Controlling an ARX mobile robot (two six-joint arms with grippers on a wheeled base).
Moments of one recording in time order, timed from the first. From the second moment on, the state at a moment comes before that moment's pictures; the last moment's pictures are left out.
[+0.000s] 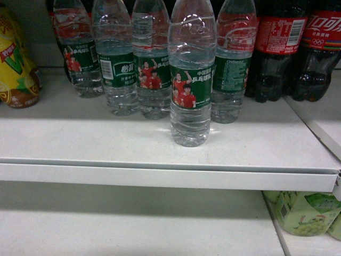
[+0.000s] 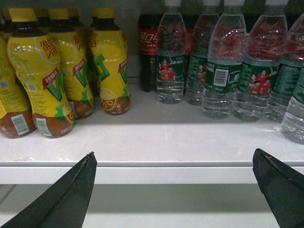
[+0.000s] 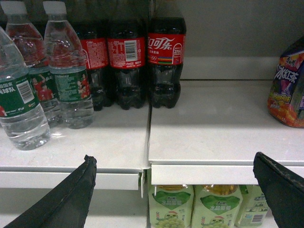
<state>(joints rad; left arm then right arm) 0.00 0.01 0.01 0.00 0.00 0.00 0.00 0.00 0.01 0.00 0.00 0.00</state>
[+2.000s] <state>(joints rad) 0.00 0.01 0.01 0.00 0.00 0.00 -0.02 0.73 0.31 0.43 -0.13 0.04</state>
